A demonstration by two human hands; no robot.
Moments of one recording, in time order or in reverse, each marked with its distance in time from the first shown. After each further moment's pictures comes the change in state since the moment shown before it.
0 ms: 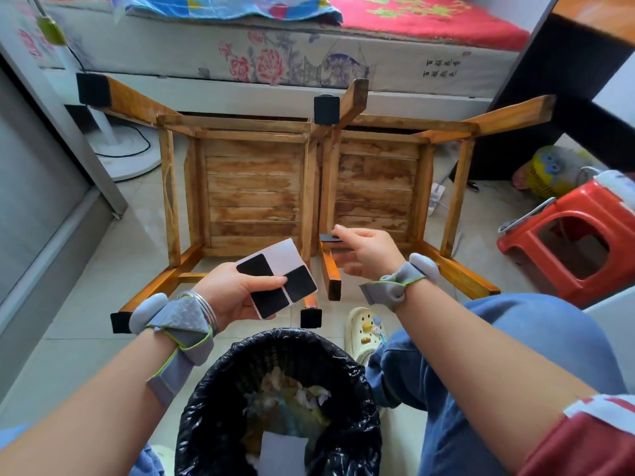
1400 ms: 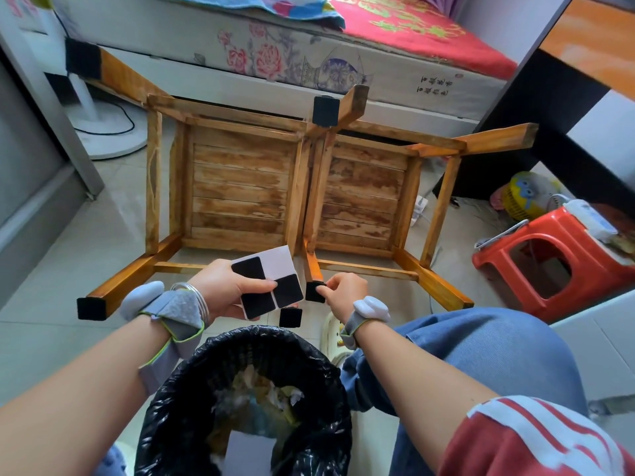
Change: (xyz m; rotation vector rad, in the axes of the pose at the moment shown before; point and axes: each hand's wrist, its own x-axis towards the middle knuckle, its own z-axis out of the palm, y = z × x) left_hand 0.016 -0.012 0.005 0.085 0.032 0.005; right_hand 0.033 0.100 0.000 -0.795 0.200 -0.064
